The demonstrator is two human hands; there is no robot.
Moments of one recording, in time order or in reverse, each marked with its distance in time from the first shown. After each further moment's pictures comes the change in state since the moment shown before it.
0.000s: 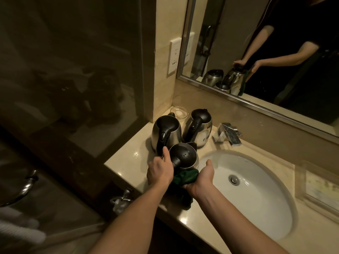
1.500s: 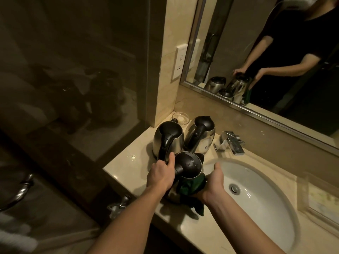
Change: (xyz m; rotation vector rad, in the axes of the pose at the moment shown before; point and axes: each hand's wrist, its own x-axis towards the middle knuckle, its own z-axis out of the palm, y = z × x) left_hand 0.022 -0.001 -0.008 0.087 -0.123 0.126; right_hand -0.021 -0.022 0.011 -0.250 0.077 -0.054
